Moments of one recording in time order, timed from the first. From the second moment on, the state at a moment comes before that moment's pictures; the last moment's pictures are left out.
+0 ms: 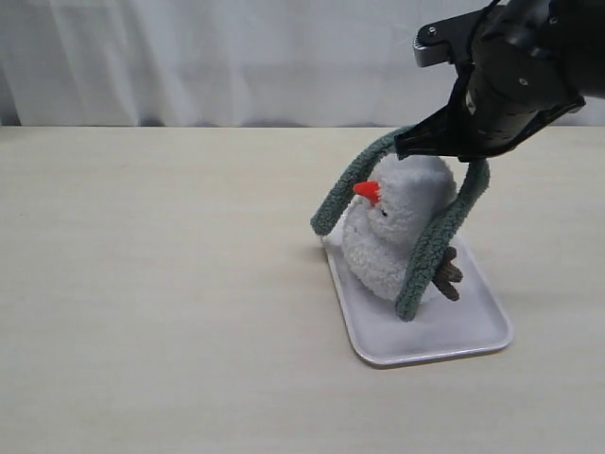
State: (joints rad) left arm -0.05 0.00 0.00 0.02 0.33 0.13; right arm 0.44 1.69 -1.30 -0.65 0.85 0.67
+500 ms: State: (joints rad) left arm -0.05 0.00 0.00 0.02 0.33 0.13; right arm 0.44 1.80 -1.29 -0.63 0.84 0.67
